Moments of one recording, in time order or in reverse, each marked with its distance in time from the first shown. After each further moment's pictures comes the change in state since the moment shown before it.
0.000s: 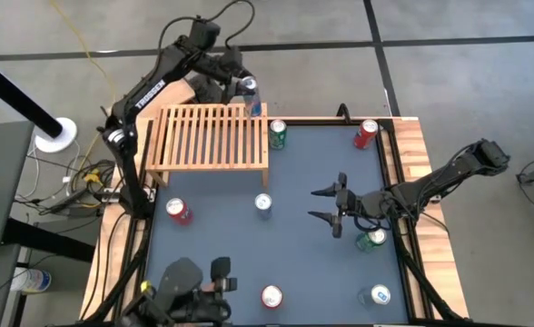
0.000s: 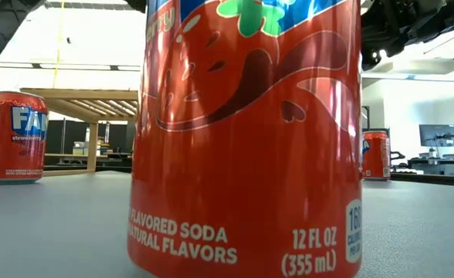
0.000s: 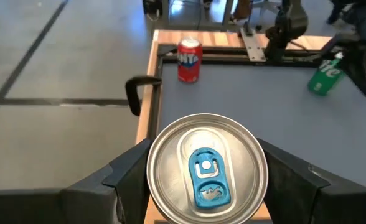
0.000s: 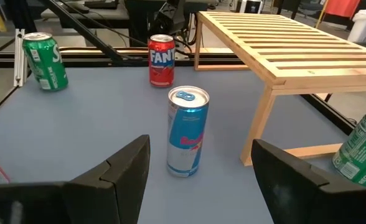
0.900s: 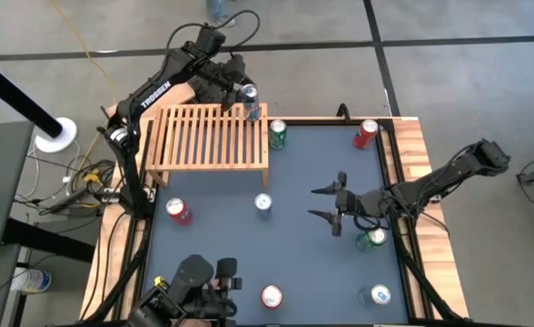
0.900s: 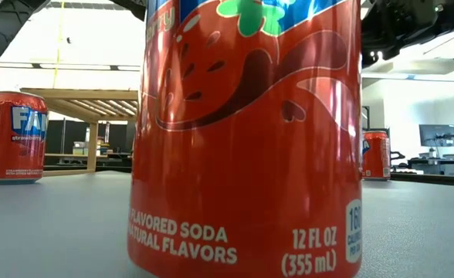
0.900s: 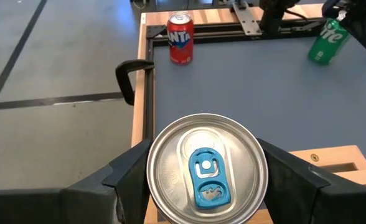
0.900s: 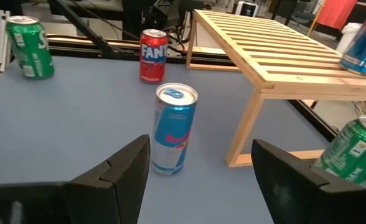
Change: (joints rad) left arm -0.001 0.013 -0.068 -0.013 -0.008 0.156; right arm -0.020 0.000 0.000 -0.007 0.001 -0.084
